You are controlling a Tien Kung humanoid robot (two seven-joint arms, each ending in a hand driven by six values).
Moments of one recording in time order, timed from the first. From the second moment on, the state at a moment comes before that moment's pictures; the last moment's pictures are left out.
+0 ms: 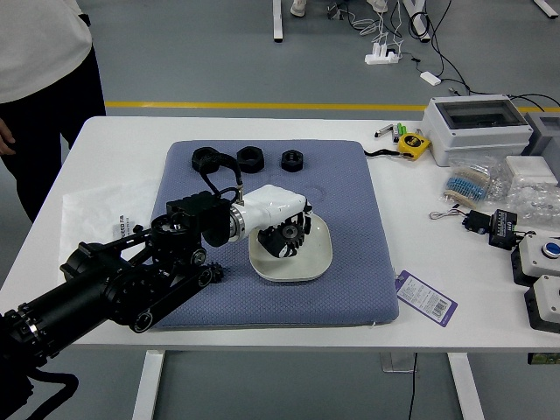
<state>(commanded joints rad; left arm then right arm) -0.88 0.05 -0.58 -0.91 1.96 -0.12 0.02 0.16 -0.26 0.41 0.28 0.05 -0.26 -0.05</state>
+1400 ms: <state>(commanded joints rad) -0.88 0.11 -0.69 -0.98 1.99 -0.18 0.03 0.16 -0.26 0.40 0.28 0.07 -0.26 -0.04</state>
